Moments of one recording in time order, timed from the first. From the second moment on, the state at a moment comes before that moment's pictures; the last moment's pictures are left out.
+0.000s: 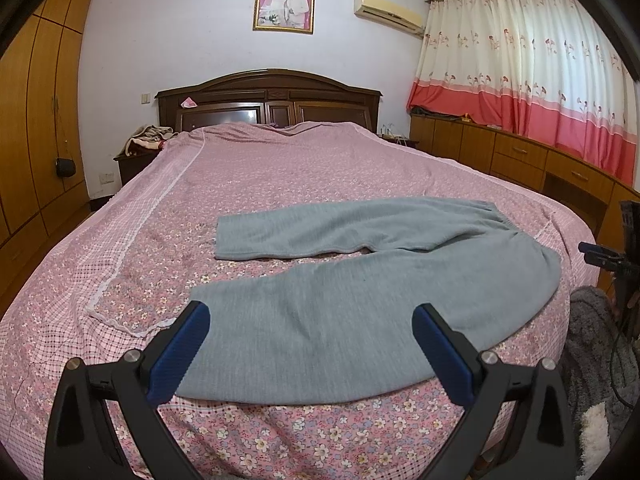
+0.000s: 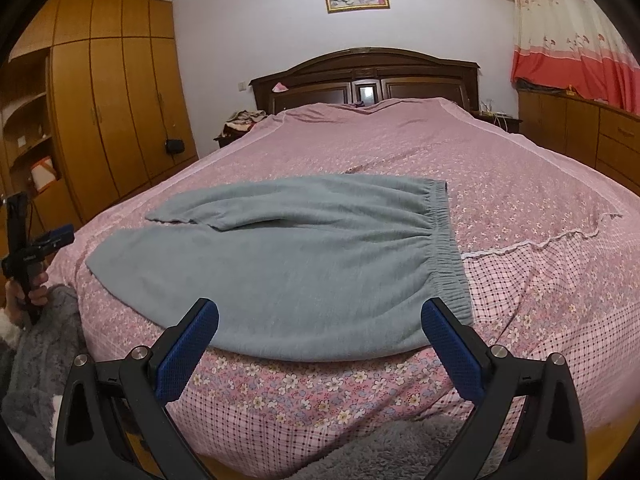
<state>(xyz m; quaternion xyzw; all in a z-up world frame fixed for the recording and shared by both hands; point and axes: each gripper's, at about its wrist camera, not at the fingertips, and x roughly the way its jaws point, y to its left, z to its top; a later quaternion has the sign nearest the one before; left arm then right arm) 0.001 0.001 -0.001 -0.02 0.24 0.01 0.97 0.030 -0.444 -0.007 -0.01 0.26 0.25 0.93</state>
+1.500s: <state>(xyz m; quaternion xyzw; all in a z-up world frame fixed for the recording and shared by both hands) 0.001 -0.001 -0.001 -0.02 0.25 0.01 0.97 0.031 -0.432 -0.010 -0.03 0.27 0.26 0.93</state>
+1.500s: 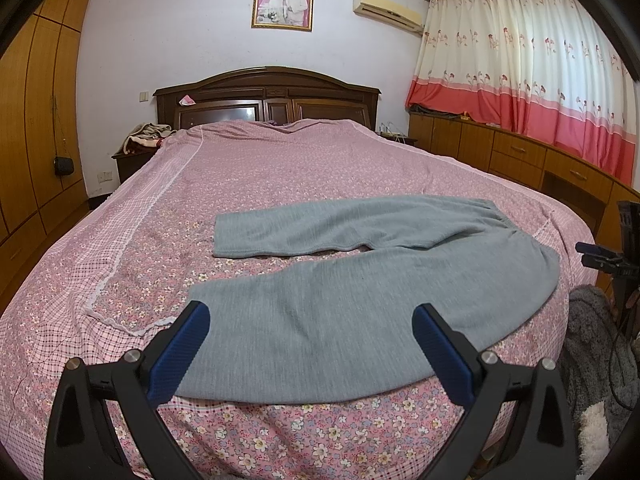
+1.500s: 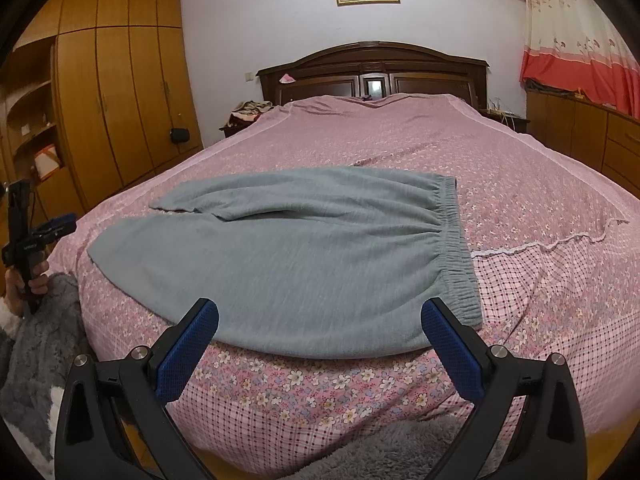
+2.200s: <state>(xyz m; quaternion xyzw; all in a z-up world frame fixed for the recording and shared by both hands) 0.122 -0.029 0.029 0.11 0.28 -0.11 0.95 0.122 -0.358 0.034 -0.18 0.23 0.39 0.87</state>
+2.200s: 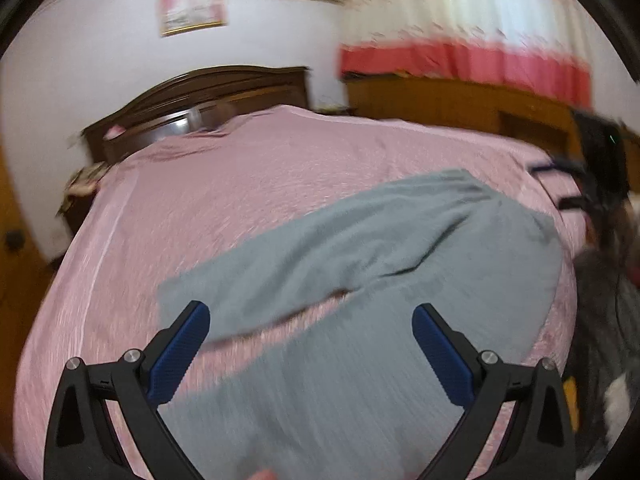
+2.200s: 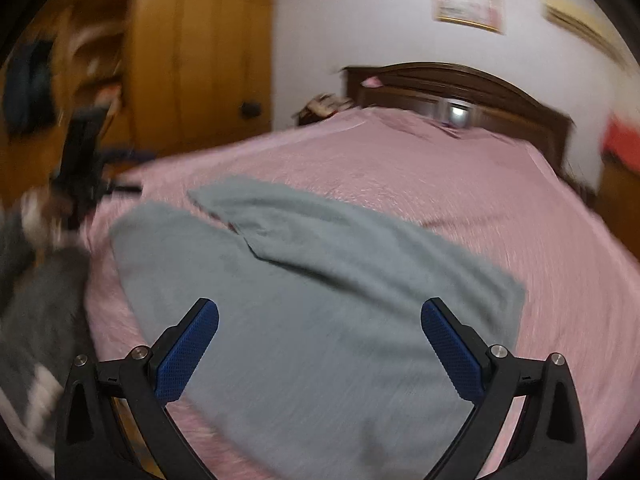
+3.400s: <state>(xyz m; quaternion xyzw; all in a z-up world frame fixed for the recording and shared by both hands) 0.435 -0.101 -0.054 0.32 0.49 -0.30 0.75 0.427 -0.188 -0.034 -0.37 0.51 0.46 0.63</state>
